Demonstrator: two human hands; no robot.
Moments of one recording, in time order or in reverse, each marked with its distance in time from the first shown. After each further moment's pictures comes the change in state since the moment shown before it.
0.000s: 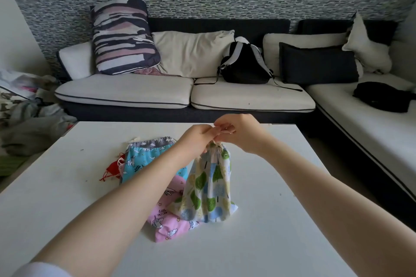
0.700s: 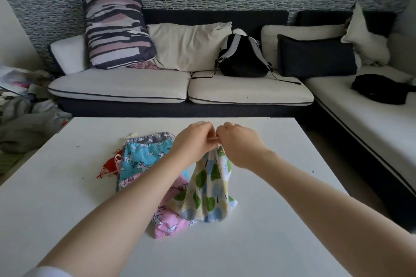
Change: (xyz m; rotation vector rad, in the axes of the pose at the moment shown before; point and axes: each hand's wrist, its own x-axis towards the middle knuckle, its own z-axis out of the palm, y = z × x) left_hand -0.002 -0.008 0.003 0.660 0.098 0.184; right_hand -0.010 -0.002 0.029 -0.656 -0.098 -0.099
